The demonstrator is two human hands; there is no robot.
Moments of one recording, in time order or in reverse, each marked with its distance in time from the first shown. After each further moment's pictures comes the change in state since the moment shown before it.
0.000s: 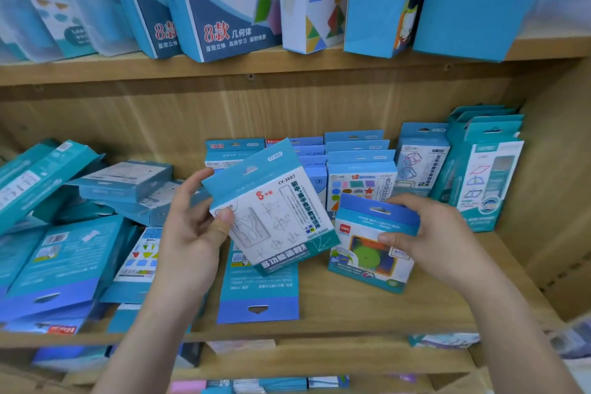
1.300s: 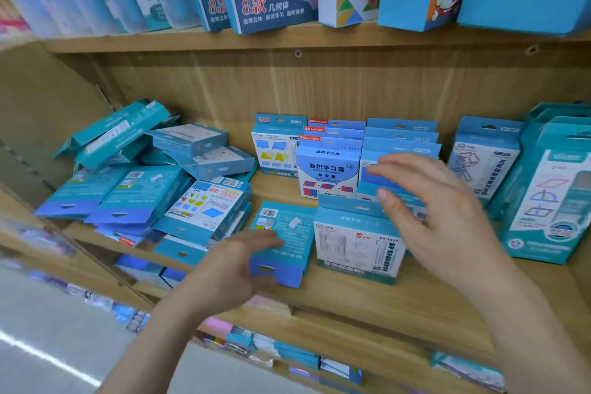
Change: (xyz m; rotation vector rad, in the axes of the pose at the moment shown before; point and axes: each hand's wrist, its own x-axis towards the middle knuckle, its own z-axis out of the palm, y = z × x) left_hand -0.057 -0.056 -0.001 1.027 -0.355 0.005; right_hand 0.013 -0.006 -0.008 0.250 0.145 -0.706
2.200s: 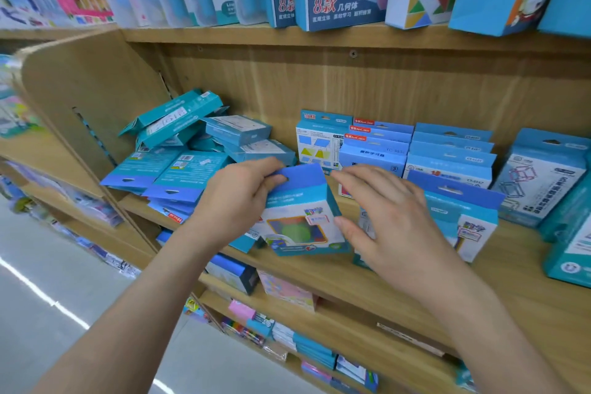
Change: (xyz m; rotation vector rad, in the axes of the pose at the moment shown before) left_hand 0.008 0.013 -0.082 0.131 0.401 -0.003; right_hand 0.007 -0.057 0.058 -0.091 -0.200 -0.165
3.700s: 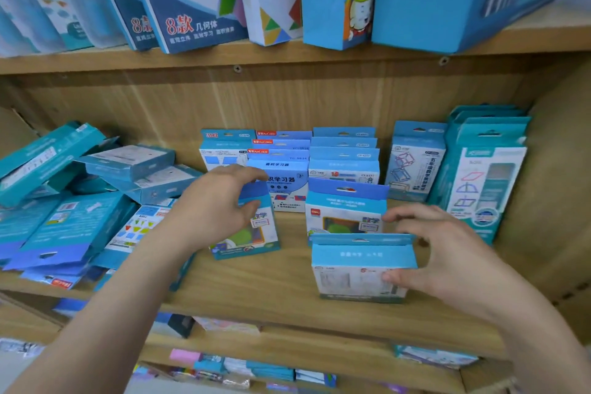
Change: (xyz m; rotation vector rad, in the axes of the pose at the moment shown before) left_hand 0.067 0.056 0.057 0.077 -0.254 0.155; right_hand -0.085 0.089 -0.091 0.031 -0.247 0.495
